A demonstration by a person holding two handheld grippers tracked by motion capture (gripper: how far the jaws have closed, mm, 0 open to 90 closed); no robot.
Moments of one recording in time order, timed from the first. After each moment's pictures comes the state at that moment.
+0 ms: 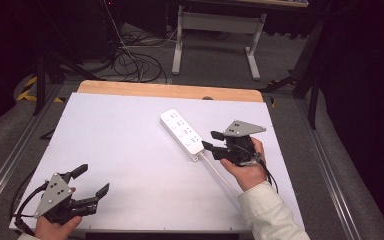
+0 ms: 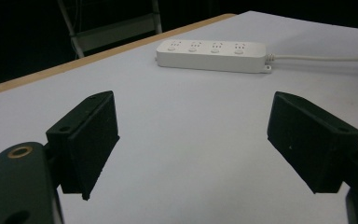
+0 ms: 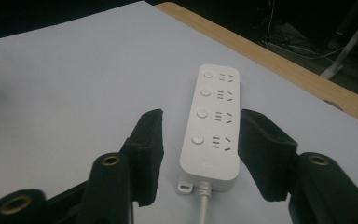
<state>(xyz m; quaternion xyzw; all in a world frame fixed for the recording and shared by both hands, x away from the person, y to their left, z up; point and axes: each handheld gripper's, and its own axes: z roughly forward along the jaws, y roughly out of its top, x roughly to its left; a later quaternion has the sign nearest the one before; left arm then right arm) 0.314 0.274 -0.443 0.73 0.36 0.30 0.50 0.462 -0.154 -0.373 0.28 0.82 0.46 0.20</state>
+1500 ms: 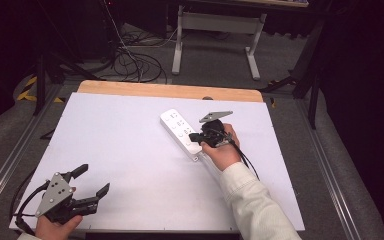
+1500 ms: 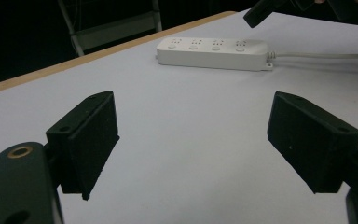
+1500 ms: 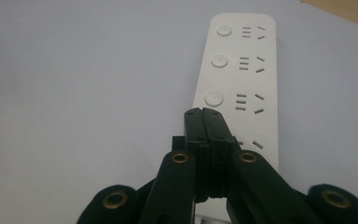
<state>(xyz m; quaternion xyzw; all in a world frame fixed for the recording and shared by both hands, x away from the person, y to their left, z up) 0.316 0.275 -0.444 0.73 0.35 0.31 0.49 0.536 -0.109 -0.425 0.32 0.85 0.40 0.10</state>
